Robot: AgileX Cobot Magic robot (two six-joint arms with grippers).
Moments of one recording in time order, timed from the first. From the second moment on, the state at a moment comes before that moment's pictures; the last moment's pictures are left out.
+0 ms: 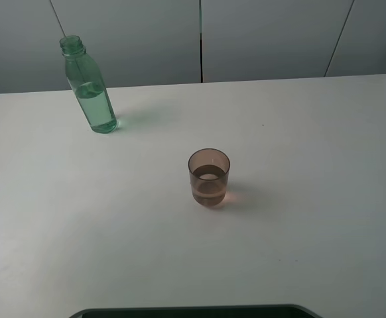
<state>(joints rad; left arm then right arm) 0.06 1.14 -0.81 -0.11 1.22 0.15 -0.03 0.00 -0.51 -0.01 1.11 0.11</state>
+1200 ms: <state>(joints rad) 0.01 0.37 -0.56 -0.19 1.21 0.21 -0.03 0.00 -0.51 -0.01 1.11 0.11</state>
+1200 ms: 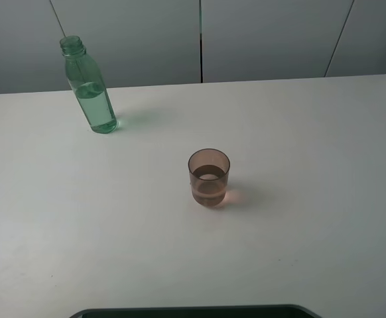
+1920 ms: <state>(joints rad) -0.08 0.10 -0.55 -0.07 1.16 0.14 -0.03 0.00 -0.51 -0.01 1.11 0.11</state>
